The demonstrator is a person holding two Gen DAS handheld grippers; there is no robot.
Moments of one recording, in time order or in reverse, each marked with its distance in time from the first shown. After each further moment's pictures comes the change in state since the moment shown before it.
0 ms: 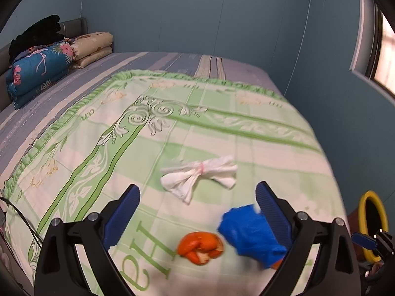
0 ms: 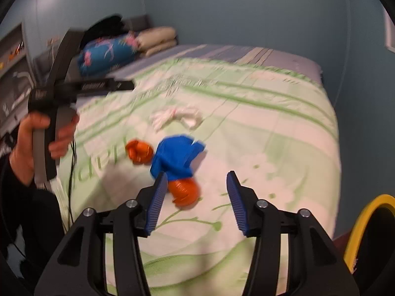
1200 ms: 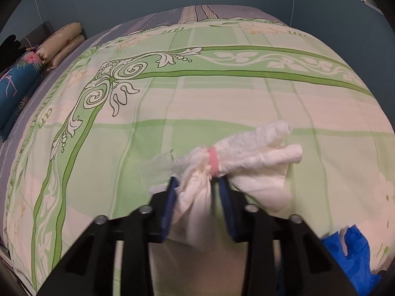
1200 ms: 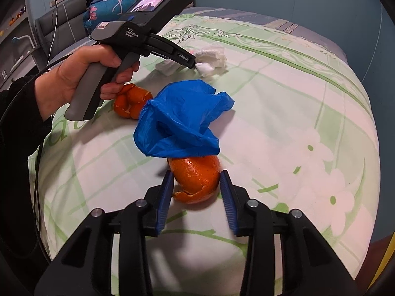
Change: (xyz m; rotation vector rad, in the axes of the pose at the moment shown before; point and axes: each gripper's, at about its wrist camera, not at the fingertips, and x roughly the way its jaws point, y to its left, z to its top) left arm 0.180 -0.019 0.005 0.226 0.249 0.084; right arm 0.108 0.013 -0.023 -0.089 0.197 0.033
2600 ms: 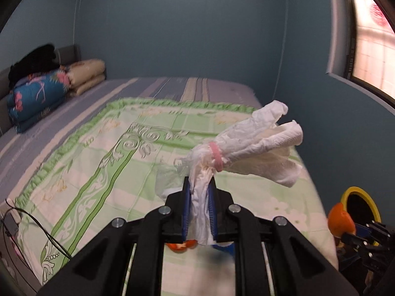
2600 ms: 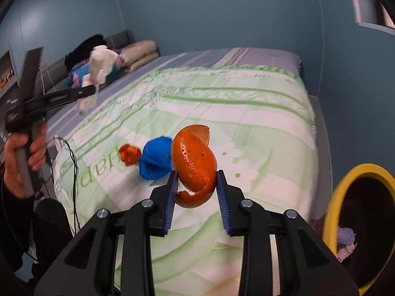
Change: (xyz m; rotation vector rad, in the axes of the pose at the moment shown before) left arm -0.282 -0.031 -0.071 -0.138 -0.417 -0.084; right arm -0.182 -0.061 -0.041 0.255 -0.270 -0.056
